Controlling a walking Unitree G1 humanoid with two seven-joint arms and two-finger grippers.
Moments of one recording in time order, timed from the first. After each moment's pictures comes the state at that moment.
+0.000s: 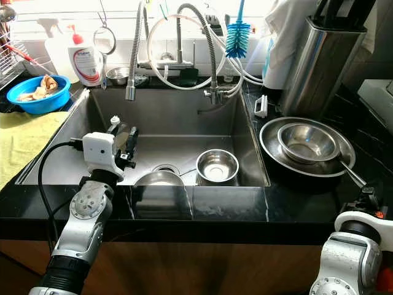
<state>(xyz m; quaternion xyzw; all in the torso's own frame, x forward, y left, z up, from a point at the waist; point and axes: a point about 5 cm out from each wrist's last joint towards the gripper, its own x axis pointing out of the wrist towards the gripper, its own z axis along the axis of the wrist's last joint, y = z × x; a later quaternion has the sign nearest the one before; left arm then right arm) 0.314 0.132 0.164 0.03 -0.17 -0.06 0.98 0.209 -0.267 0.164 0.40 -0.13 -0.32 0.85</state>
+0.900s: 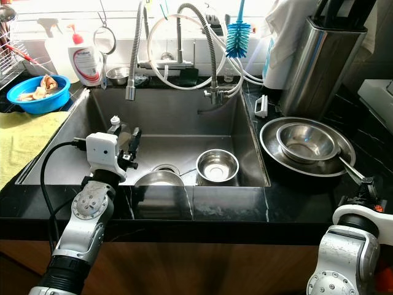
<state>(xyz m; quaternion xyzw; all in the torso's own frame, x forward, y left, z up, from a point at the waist) 0.314 0.128 0.163 0.04 -0.17 -0.07 0.98 0.214 -0.264 0.170 0.42 -0.15 -0.32 0.84</state>
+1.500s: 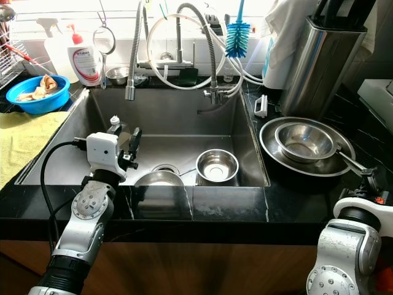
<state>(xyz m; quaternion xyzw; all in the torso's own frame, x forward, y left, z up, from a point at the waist) 0.314 0.128 0.164 0.04 -0.17 -0.07 0.98 0.218 -0.262 0.182 0.39 -0.16 -0.30 0.85</state>
